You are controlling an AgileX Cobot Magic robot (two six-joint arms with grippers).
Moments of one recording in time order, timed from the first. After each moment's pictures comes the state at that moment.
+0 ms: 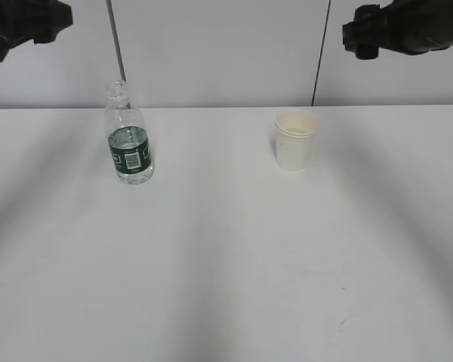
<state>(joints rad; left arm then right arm) -0.16 1.52 -1.07 0.62 -0.08 -0.67 0.20 1.61 -1.25 -0.53 0.29 0.51</state>
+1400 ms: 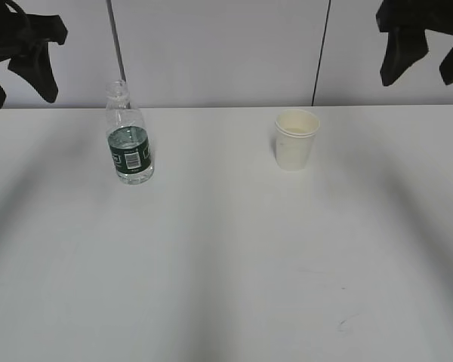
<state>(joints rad) -0.21 1.67 -1.61 -0.01 1.24 -0.23 0.20 1.61 -1.61 -0.06 1.24 0.21</state>
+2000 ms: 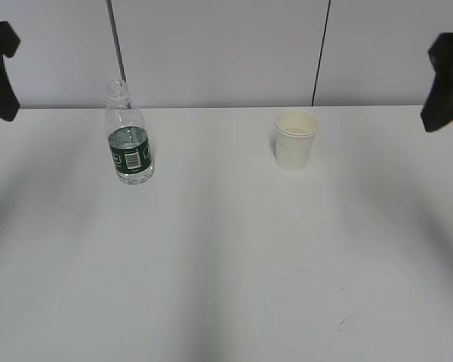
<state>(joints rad) -0.21 1.42 -1.39 -0.02 1.24 -0.17 0.20 1.34 -1.32 -0.01 1.24 0.19</state>
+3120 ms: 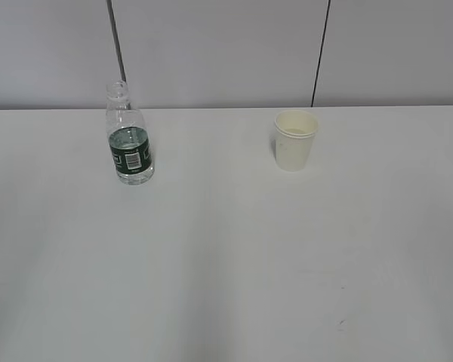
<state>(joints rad) -0.21 0.41 -0.87 -0.02 1.27 -0.16 0.20 0.28 -0.73 -0.02 1.26 0.18</state>
